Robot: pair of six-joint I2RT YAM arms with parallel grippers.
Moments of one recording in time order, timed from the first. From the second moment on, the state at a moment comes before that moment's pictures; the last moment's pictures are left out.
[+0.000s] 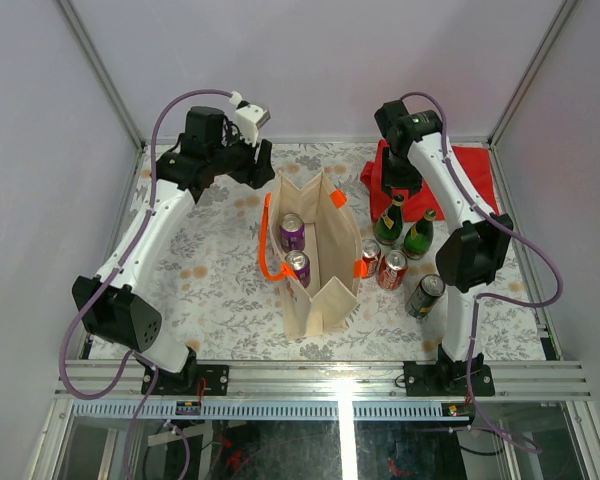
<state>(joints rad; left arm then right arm) -0.29 1.55 1.63 -0.63 0.39 0.15 0.33 2.04 2.18 -1.41 0.30 0.38</state>
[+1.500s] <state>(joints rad) -0.29 1.48 1.55 -0.63 0.40 0.16 0.32 2.00 2.04 -1.34 0.20 0.38</state>
